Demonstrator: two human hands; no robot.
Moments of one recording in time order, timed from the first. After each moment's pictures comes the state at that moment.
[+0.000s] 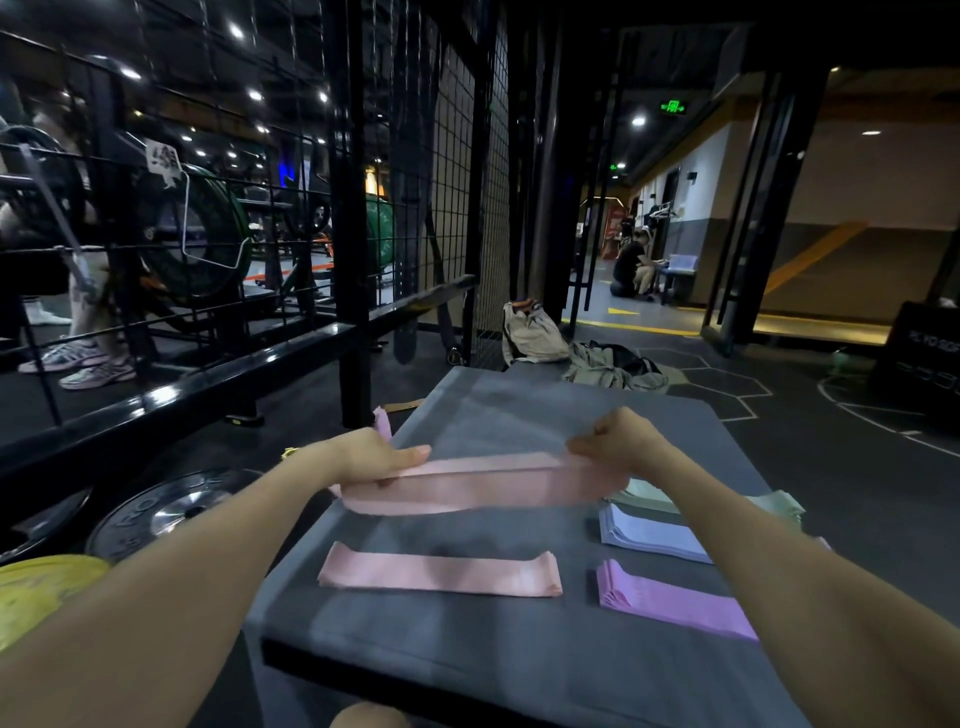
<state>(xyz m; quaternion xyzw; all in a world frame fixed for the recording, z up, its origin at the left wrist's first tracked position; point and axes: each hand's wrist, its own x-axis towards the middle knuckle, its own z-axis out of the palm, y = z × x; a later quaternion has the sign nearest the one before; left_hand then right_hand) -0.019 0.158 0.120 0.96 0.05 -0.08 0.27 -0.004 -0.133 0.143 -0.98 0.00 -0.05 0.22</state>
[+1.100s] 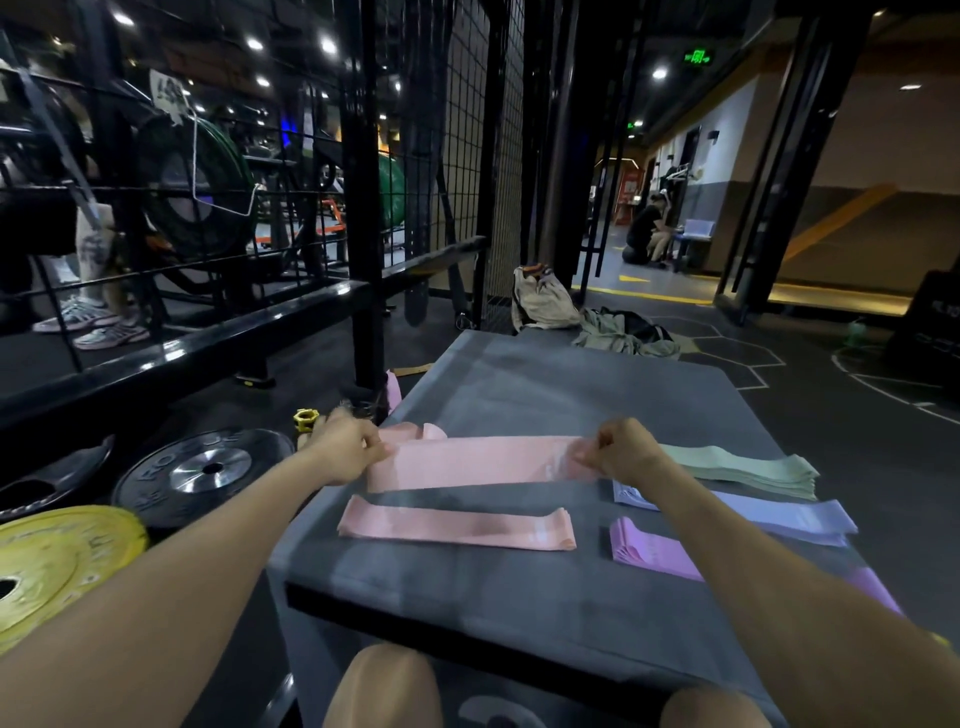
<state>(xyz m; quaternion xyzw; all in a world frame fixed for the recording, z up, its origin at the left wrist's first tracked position) -0.032 0.192 0.069 0.98 0.05 0.05 0.18 -0.005 -0.123 0.081 -0.97 0.03 -0.01 0.25</state>
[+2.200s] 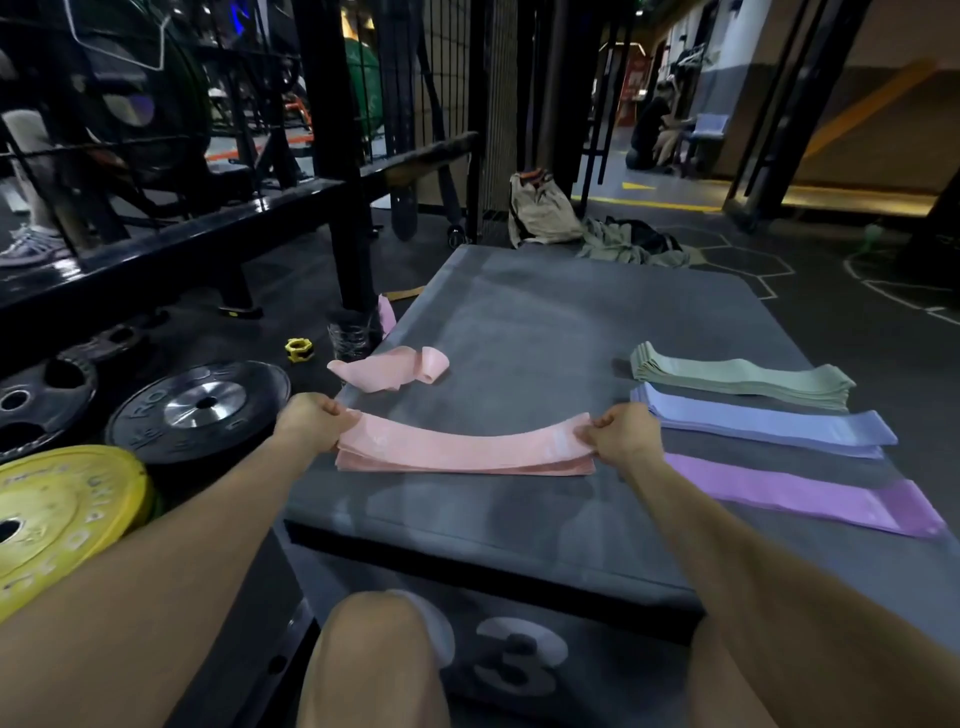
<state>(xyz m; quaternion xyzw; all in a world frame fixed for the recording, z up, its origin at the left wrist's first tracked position) -0.005 0.223 -0.013 0.87 0.21 0.04 0.44 0.005 -0.110 -0.016 -0.92 0.16 -0.02 0.37</state>
